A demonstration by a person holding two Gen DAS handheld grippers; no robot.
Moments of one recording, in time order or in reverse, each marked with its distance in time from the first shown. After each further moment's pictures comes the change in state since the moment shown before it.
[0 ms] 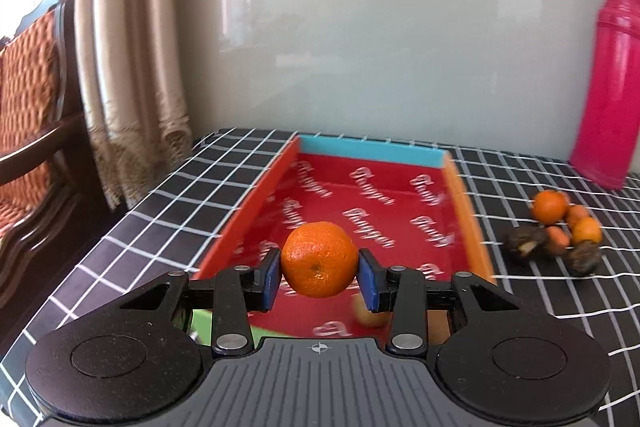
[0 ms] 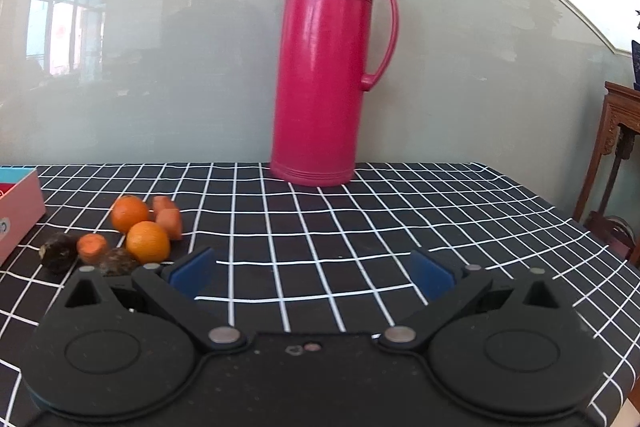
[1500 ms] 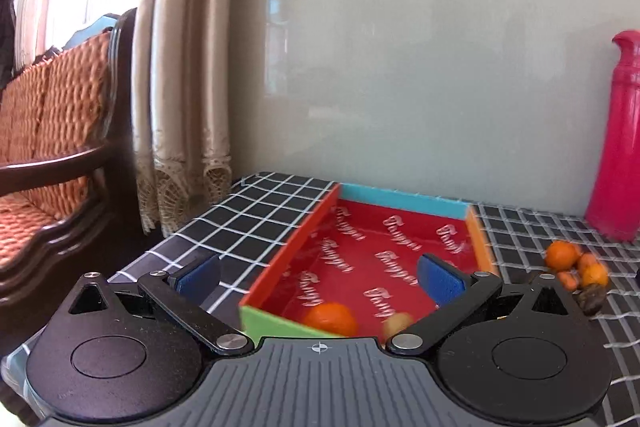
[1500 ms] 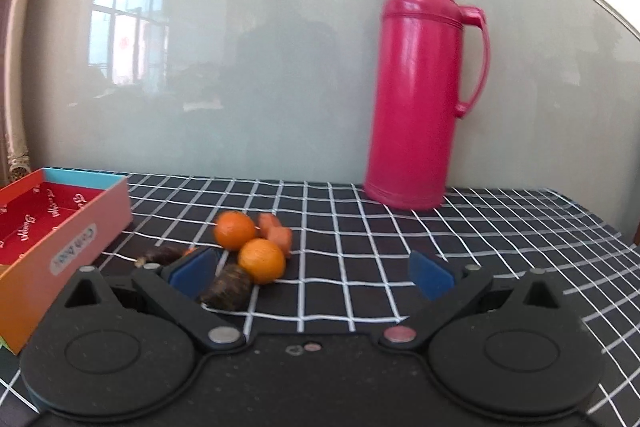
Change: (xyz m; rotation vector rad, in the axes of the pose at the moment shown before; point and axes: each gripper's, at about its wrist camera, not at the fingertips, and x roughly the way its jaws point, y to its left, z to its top) left arm -0.035 0.018 -0.023 -0.079 -0.177 0.090; right arm -0.012 0.055 0.004 -0.054 -0.070 0.211
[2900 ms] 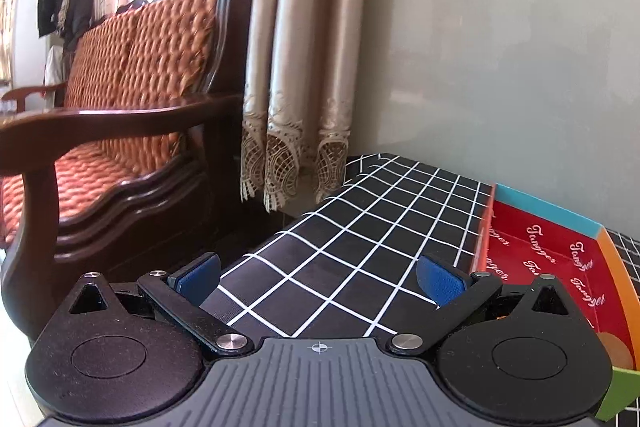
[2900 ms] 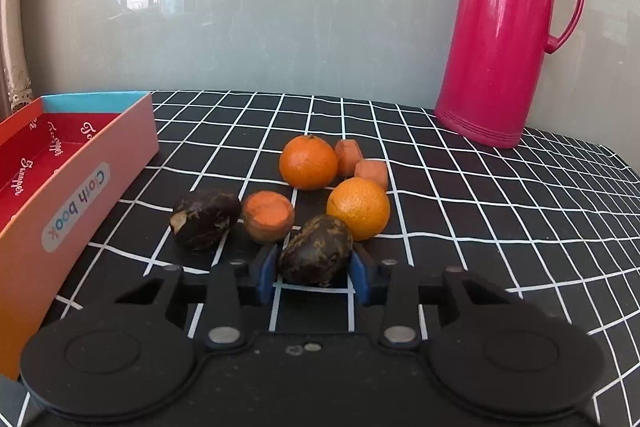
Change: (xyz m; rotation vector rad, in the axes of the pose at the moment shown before) left arm 0.035 0.112 -0.003 -0.171 0.077 0.197; right arm 0.074 0.060 -0.007 -0.039 0.271 0.040
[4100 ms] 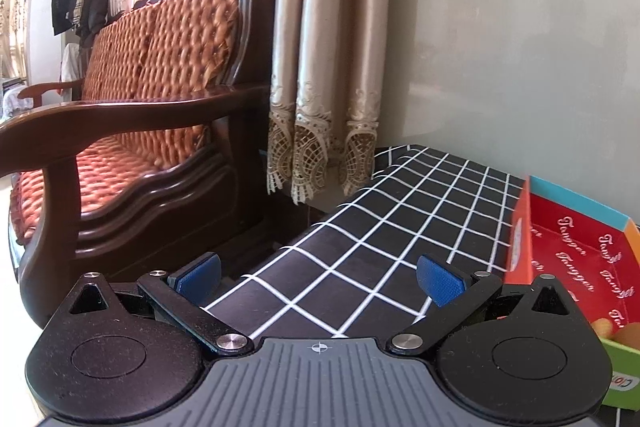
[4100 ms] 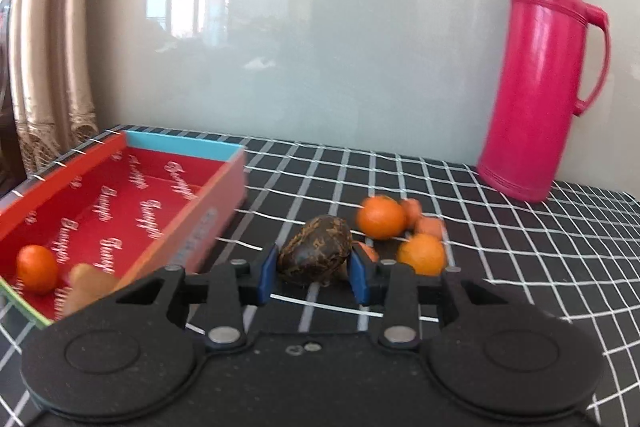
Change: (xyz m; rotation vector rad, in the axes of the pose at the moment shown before) left arm 0.008 0.019 -0.004 0.012 0.016 0.066; right arm -0.056 0.045 0.009 -0.062 -0.138 0.134
